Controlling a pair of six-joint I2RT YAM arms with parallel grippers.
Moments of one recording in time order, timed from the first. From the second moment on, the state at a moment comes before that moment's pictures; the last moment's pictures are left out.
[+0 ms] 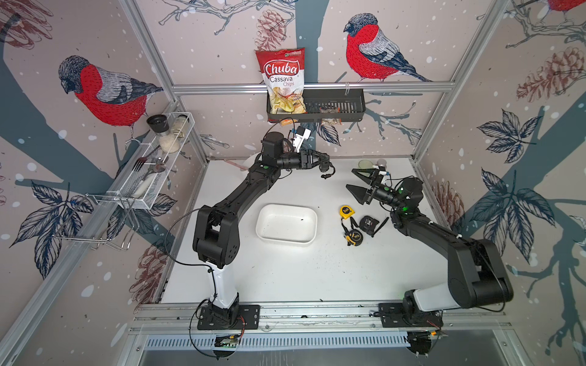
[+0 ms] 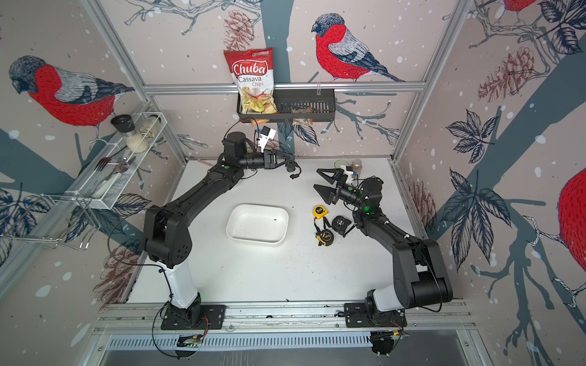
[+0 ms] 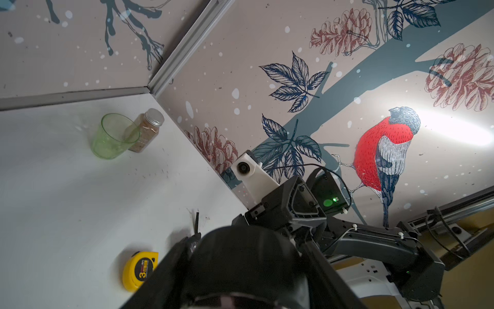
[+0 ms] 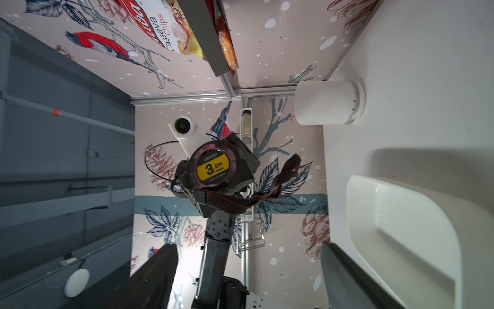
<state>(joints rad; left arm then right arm) -0.39 1.89 1.63 0.14 1.01 -0.68 0.22 1.47 0.74 0.91 -0.89 1.76</state>
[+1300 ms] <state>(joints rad) -0.45 1.82 1.40 0.81 0.85 -0.76 0.46 1.84 0.98 1.51 -0.58 2.07</state>
